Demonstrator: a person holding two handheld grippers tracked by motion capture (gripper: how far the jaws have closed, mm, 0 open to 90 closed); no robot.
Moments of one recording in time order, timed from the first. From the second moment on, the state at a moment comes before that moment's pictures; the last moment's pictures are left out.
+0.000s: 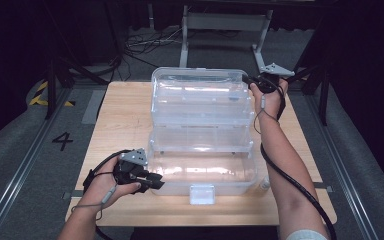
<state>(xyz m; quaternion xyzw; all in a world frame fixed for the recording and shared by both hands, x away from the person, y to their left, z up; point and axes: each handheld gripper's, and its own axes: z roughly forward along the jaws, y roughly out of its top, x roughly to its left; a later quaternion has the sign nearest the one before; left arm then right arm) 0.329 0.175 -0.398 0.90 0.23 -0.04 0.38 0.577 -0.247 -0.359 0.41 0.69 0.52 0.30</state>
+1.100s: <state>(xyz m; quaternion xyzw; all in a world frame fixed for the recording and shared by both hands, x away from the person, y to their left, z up) 0.330 0.176 -0.399 0.89 0.22 -0.04 0.39 0.594 -0.249 -0.380 0.42 0.69 0.51 0.28</state>
